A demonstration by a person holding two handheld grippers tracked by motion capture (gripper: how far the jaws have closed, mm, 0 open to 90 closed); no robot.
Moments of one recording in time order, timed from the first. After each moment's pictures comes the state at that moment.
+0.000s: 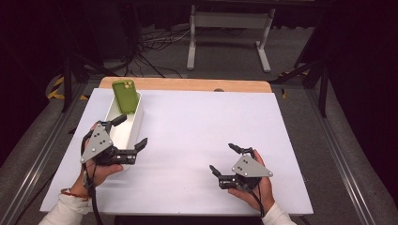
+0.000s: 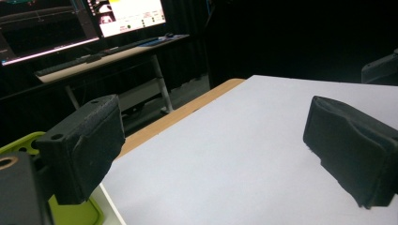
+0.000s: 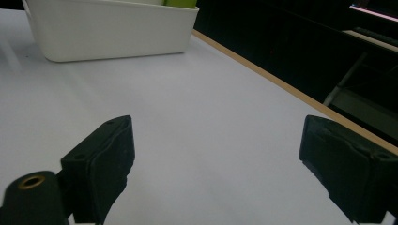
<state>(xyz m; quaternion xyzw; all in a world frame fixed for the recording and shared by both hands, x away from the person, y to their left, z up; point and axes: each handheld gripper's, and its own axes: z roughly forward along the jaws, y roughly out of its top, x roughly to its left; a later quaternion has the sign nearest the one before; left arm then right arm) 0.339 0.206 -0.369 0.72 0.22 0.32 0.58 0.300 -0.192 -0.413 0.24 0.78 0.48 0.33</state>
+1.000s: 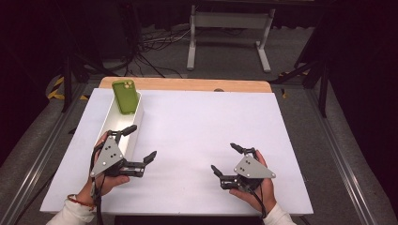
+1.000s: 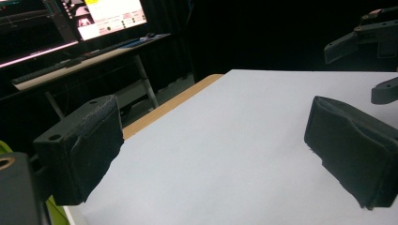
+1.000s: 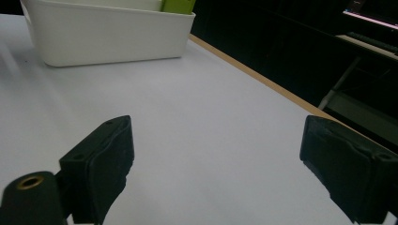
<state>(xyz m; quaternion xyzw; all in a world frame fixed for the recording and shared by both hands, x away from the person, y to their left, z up) 0.321 0.186 -0.382 0.73 0.18 0.31 0.58 0.296 -0.195 -0.409 0.24 0.77 0.49 0.34</state>
